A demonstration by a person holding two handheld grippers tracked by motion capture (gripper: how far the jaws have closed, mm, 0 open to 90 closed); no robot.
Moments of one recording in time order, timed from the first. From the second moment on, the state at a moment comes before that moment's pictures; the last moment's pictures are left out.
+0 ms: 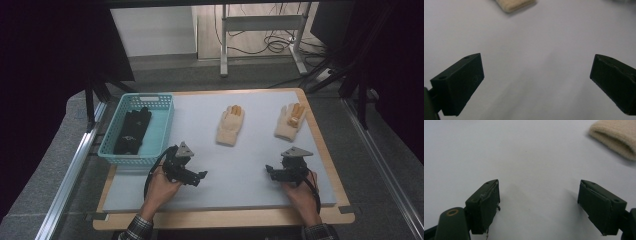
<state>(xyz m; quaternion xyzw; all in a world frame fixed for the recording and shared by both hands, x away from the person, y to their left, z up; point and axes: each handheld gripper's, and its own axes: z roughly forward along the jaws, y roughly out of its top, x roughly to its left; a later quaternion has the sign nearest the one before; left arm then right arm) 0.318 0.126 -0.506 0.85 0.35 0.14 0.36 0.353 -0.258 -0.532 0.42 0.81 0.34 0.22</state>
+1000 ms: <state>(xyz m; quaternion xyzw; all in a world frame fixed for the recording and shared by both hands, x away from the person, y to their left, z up) 0.299 0.151 -0.551 0.84 0.40 0.14 0.35 0.354 -0.259 -0.532 0.43 0.81 0.34 0.22</state>
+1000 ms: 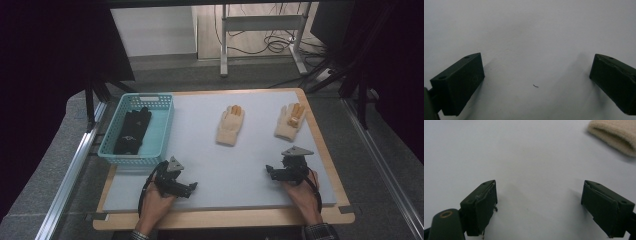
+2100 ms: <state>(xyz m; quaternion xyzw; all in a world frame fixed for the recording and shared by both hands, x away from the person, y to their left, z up) 0.299 0.151 -0.551 0.84 0.40 0.14 0.35 0.429 -0.178 -0.500 0.35 0.84 0.38 0.18</state>
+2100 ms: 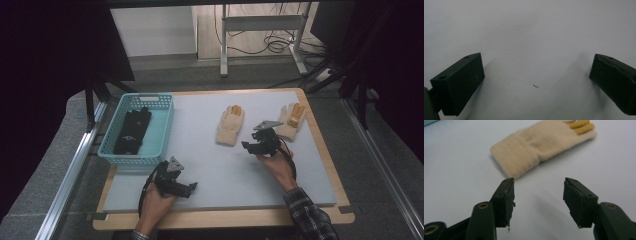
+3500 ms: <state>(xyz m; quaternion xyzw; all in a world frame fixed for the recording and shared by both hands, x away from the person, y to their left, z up) 0.299 0.152 -0.551 0.84 0.39 0.14 0.35 0.527 -0.106 -0.524 0.36 0.86 0.32 0.18</state>
